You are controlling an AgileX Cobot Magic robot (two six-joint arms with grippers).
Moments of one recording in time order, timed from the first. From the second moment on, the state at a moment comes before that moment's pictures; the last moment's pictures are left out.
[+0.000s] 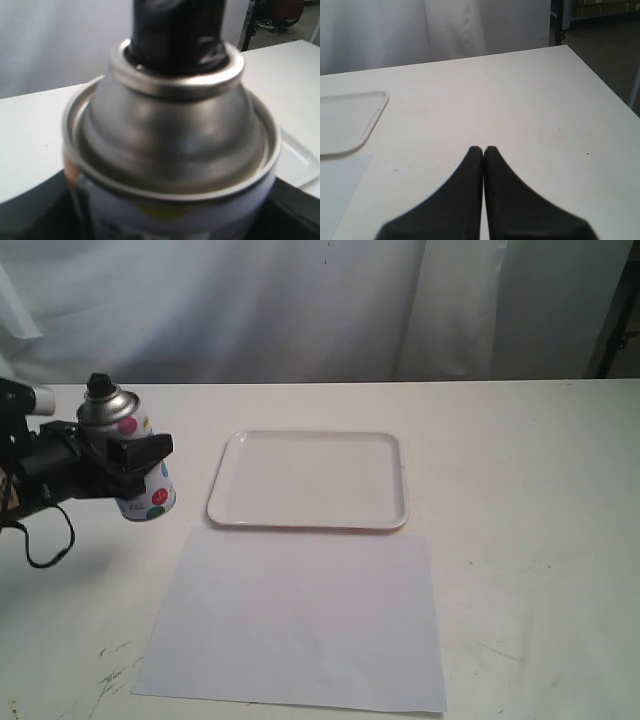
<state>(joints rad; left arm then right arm) -0.02 1.74 -0.62 0.79 -0.85 -0.54 -0.10 0.00 0.00 0.02 0.35 0.06</state>
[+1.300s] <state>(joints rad) -0.58 1.54 -0.89 1.75 0.20 -1.12 -0.10 0.00 0.00 0.02 0.35 0.06</state>
